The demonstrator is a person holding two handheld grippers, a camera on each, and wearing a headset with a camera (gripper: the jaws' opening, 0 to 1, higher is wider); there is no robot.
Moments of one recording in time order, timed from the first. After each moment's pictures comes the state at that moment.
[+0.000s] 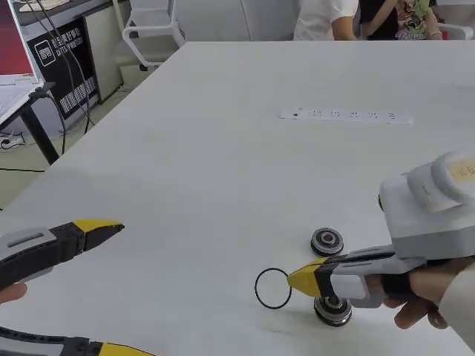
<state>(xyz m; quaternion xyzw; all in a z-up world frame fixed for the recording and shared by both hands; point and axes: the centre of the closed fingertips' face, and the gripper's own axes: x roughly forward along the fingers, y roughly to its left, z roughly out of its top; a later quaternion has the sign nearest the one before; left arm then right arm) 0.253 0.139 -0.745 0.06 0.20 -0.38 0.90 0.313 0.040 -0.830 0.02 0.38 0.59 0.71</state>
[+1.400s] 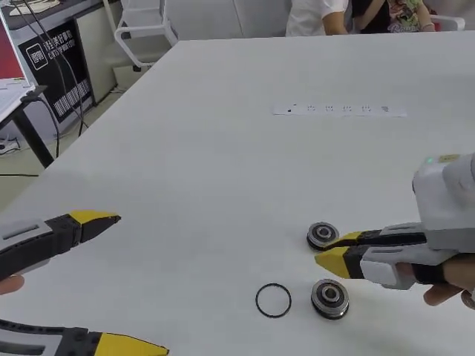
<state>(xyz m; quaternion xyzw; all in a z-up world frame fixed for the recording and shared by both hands) 0.258 0.136 -0.738 0.07 0.20 -0.39 0.90 0.348 -0.005 -0.813 -0.04 0.31 0.55 0.77</state>
